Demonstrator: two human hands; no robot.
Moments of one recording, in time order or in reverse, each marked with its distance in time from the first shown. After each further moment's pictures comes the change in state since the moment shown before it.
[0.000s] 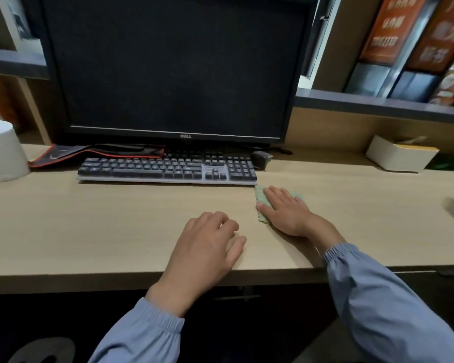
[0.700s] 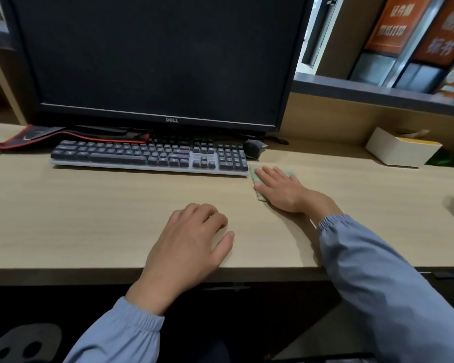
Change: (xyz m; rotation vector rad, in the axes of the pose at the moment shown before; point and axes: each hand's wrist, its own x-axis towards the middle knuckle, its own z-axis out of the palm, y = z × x) left_hand 0.005 0.008 0.006 -0.002 -0.117 -0.063; right_hand 0.041 0.034 -0.021 -0.063 -0.079 -0.094
